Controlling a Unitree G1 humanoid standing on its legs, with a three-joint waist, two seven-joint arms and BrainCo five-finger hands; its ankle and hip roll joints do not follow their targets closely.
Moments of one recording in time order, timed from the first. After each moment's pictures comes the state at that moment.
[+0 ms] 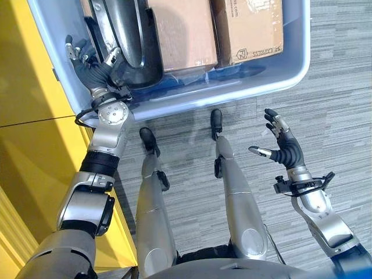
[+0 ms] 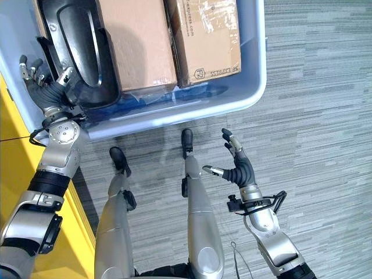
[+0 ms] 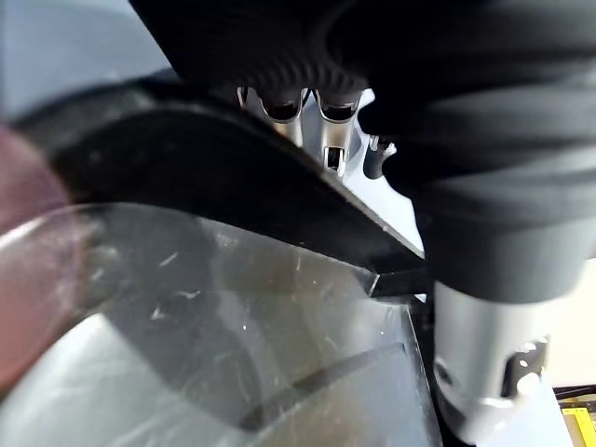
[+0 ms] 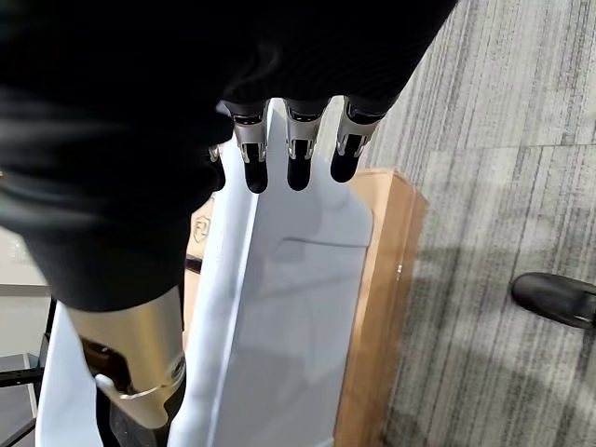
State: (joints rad) left arm -0.76 0.55 -0.13 0.47 -0.40 -0.18 0.79; right arm 0.07 -0.57 0.29 -0.24 0.22 -0.23 -0.27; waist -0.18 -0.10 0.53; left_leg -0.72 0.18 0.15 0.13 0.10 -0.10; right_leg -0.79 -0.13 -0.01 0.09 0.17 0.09
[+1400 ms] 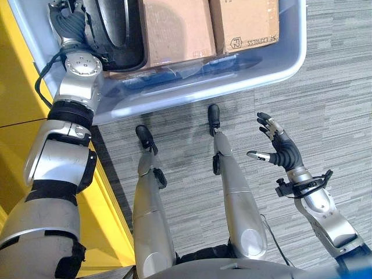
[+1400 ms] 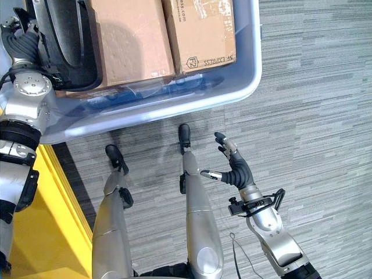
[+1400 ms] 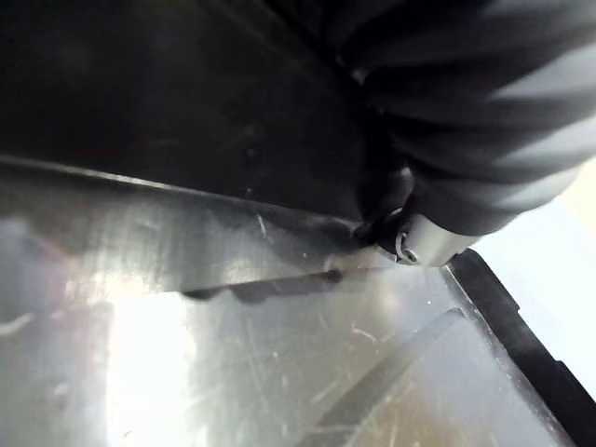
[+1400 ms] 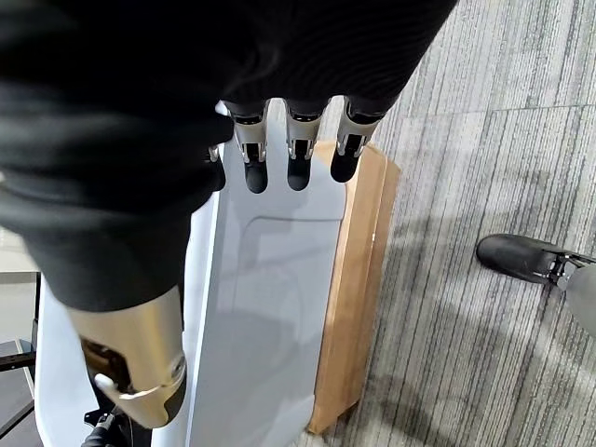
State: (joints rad) left arm -1.19 0.72 -0.34 0.95 -0.40 -0.07 0.56; right arm 0.08 -0.61 0.29 -0.25 0.29 -0.22 -0.15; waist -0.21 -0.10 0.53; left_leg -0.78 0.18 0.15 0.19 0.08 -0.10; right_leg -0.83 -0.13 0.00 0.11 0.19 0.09
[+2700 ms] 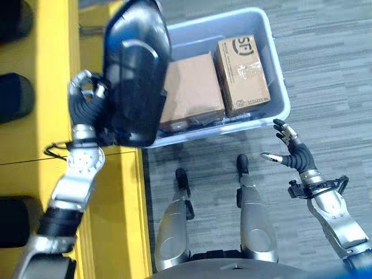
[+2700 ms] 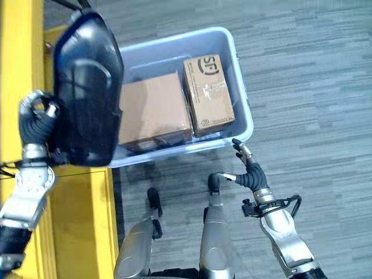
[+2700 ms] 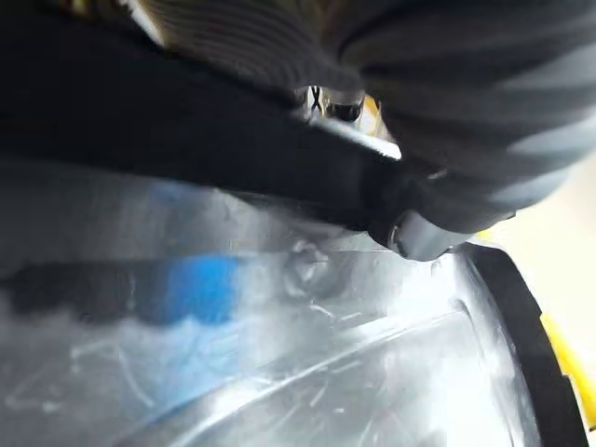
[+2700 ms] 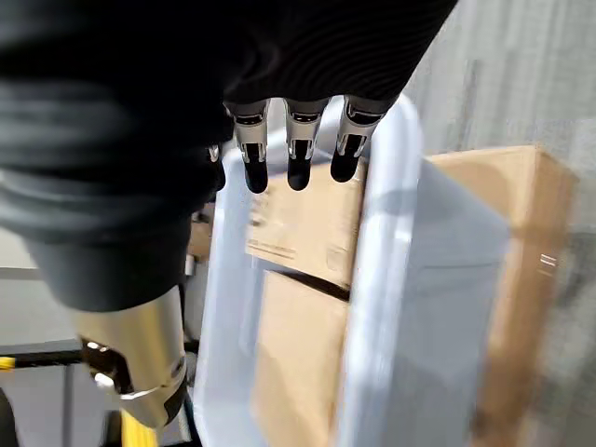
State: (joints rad) left arm -0.04 0.60 0.01 -0.14 -0.21 -0.17 0.41; right arm 0.14 -0.61 0.12 -0.16 0.23 -0.18 -0.11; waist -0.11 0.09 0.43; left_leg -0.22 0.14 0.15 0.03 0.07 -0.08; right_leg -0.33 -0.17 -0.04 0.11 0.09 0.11
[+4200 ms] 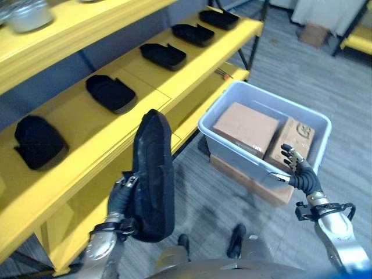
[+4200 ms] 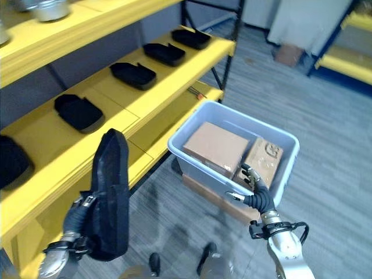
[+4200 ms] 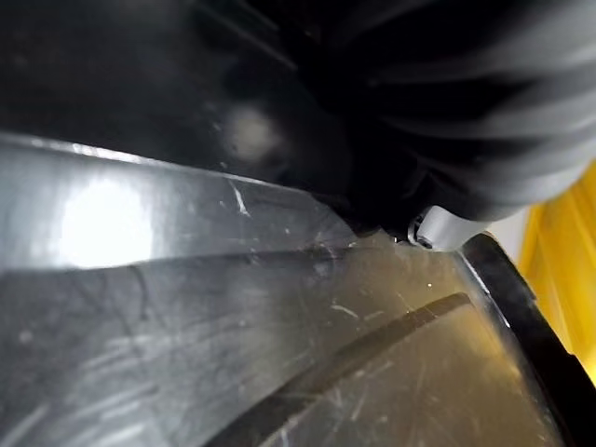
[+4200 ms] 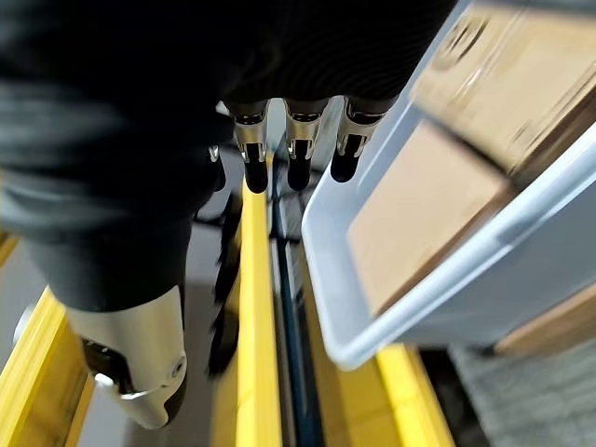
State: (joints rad) left arm 0.43 0.33 0.05 -0.11 -0.44 -0.08 0.05; right arm 0.27 -0.44 0.02 -0.14 0.21 -0.09 0.02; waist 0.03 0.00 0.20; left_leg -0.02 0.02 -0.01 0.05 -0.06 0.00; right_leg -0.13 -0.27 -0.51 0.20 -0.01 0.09
